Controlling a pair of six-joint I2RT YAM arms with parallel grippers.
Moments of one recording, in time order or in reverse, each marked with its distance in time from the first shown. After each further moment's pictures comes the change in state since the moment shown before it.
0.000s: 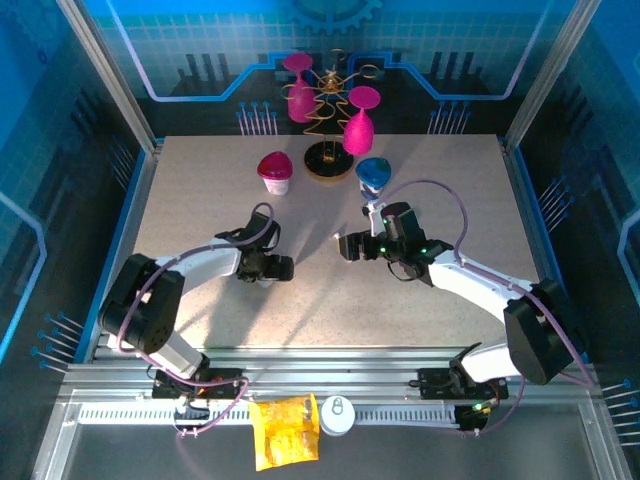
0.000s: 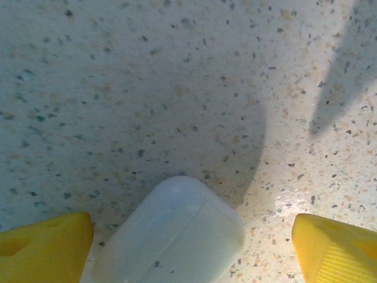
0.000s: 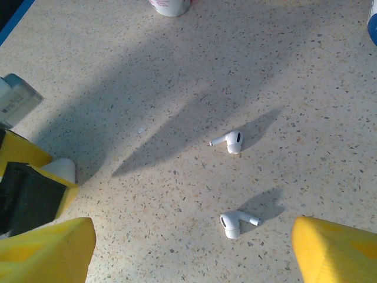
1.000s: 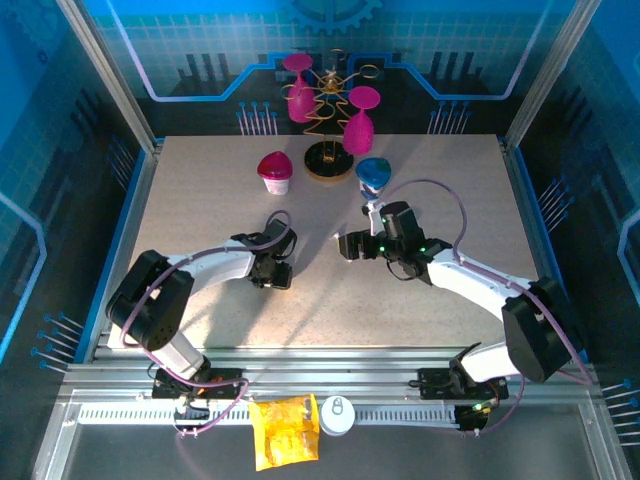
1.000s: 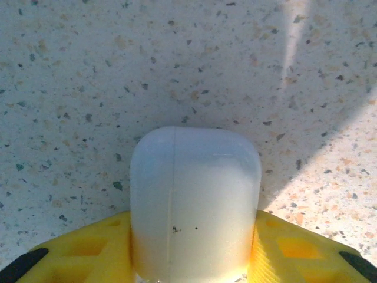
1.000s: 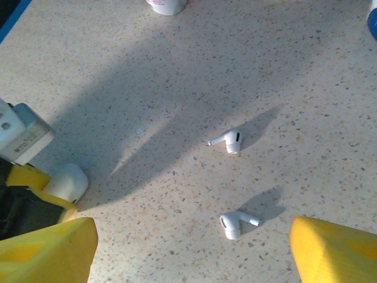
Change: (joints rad) left arm -0.113 0.024 0.030 -0.073 -0.091 -0.010; right arm -0.001 0.013 0.015 -0.008 -0.012 0.025
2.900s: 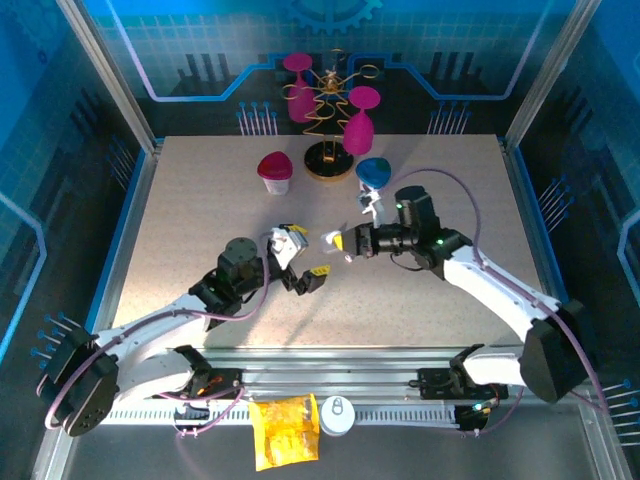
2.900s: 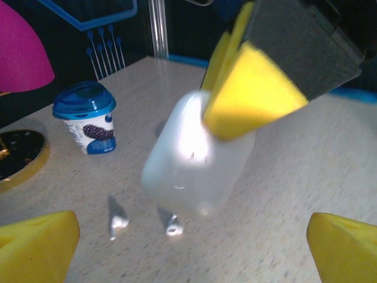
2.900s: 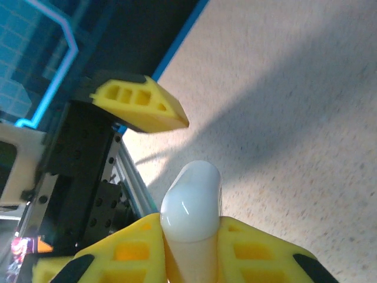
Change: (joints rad) left arm -0.091 -0.541 -0.399 0.993 0.371 0.478; right arm -0.057 -0.143 0.076 -0.060 -0.552 0.108
